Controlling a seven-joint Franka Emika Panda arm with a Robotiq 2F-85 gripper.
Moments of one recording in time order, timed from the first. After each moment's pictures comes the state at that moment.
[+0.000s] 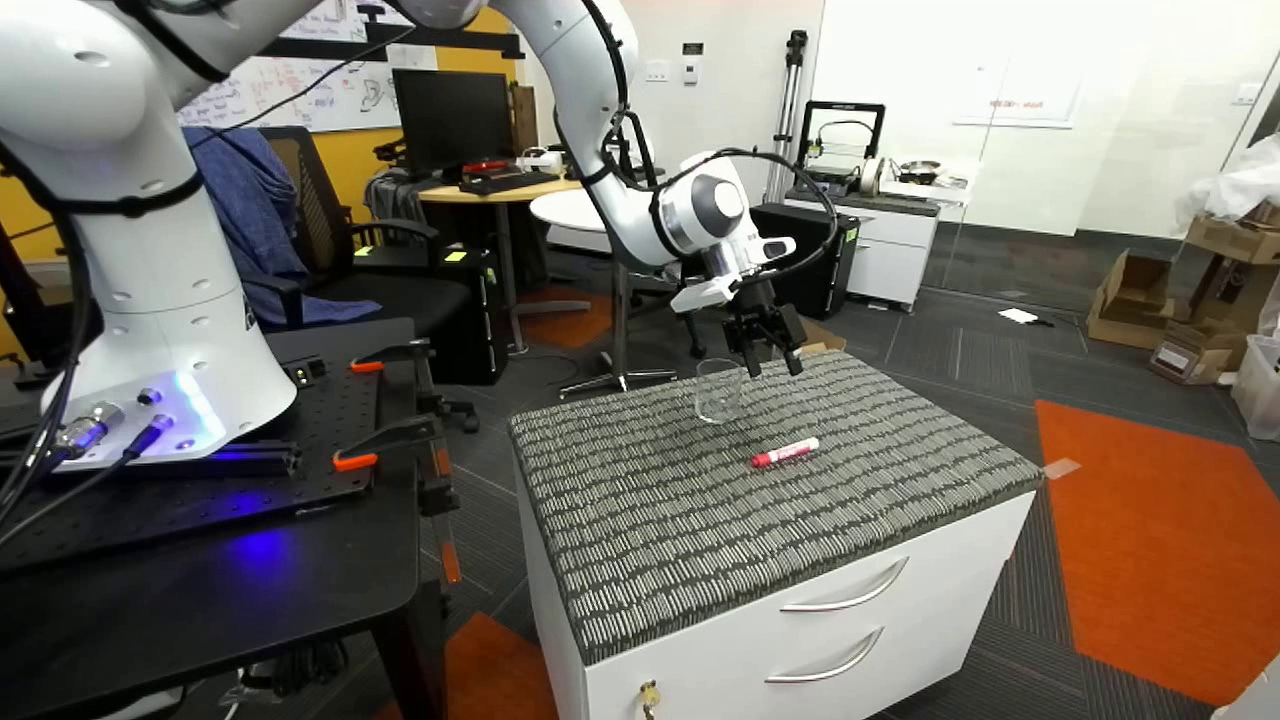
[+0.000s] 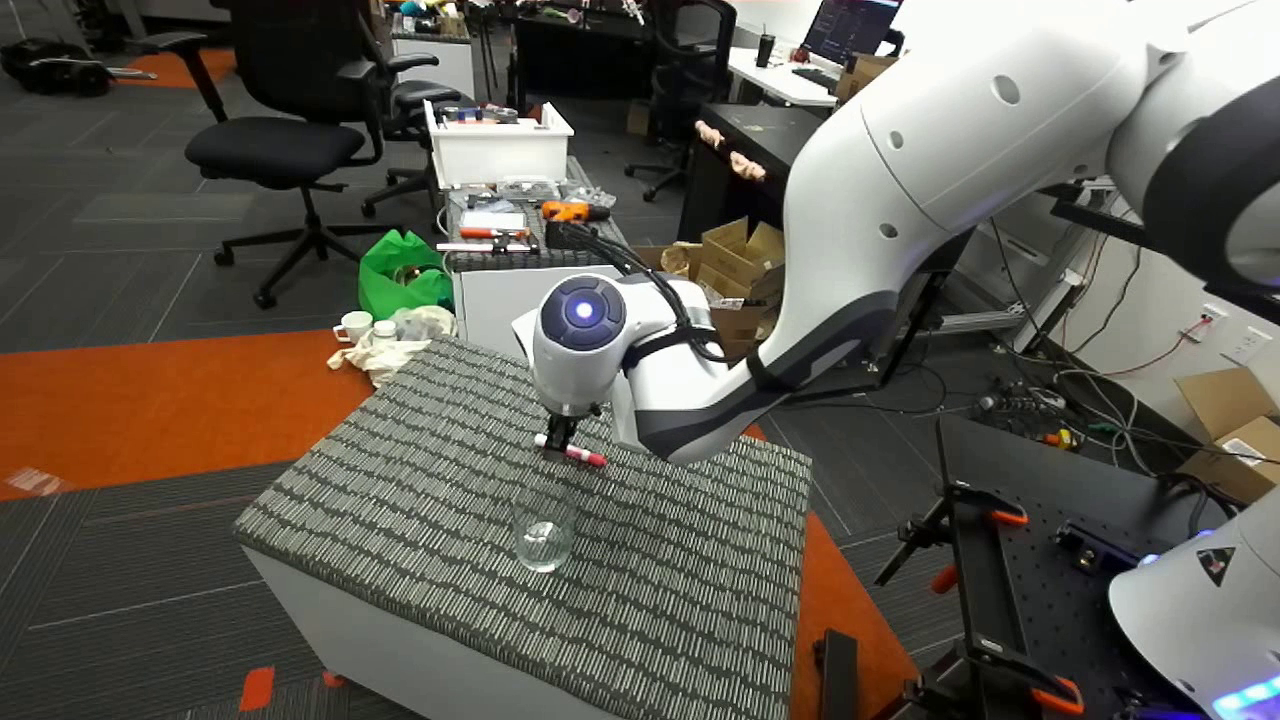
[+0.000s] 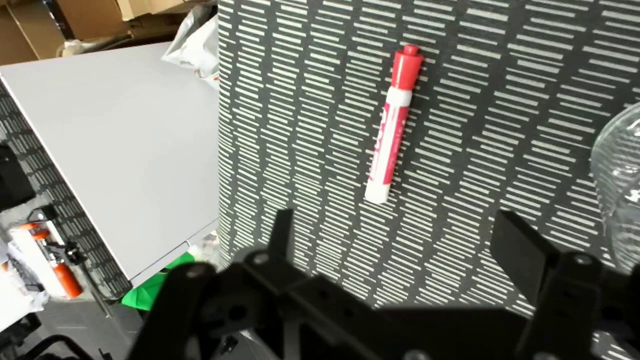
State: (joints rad) arm 0.22 0.96 -0.28 -1.62 -0.63 2.70 0.43
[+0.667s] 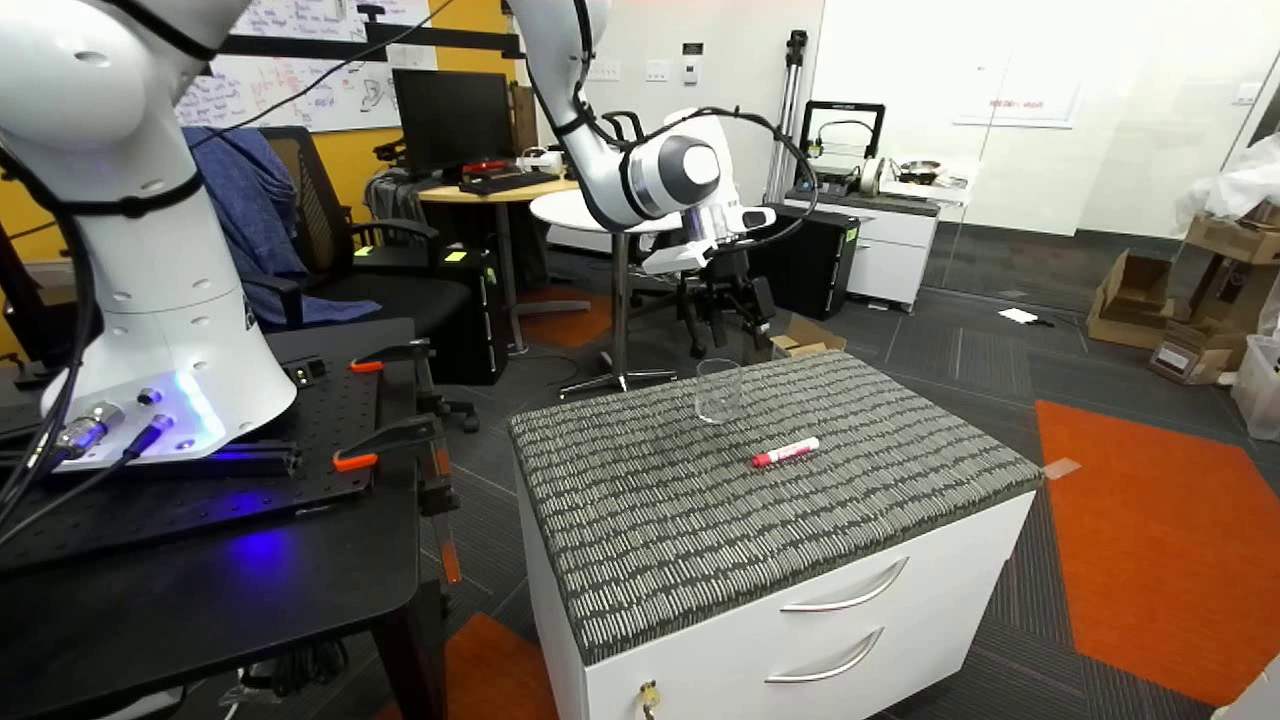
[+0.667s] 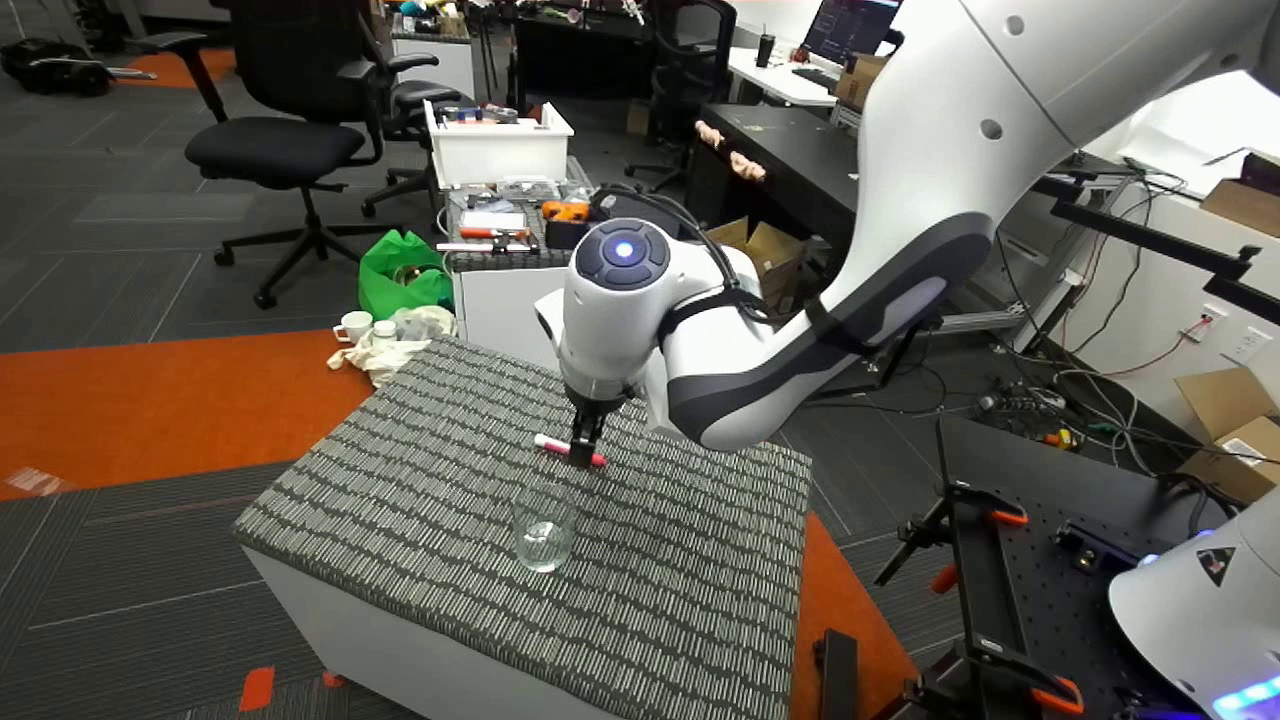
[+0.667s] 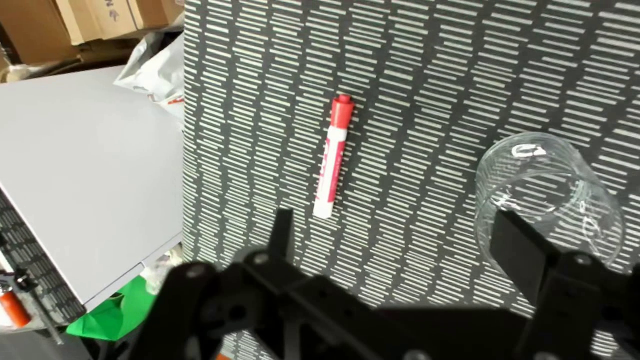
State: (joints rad) arm 0.23 0.75 -0.23 -1.85 -0.49 2.70 0.27
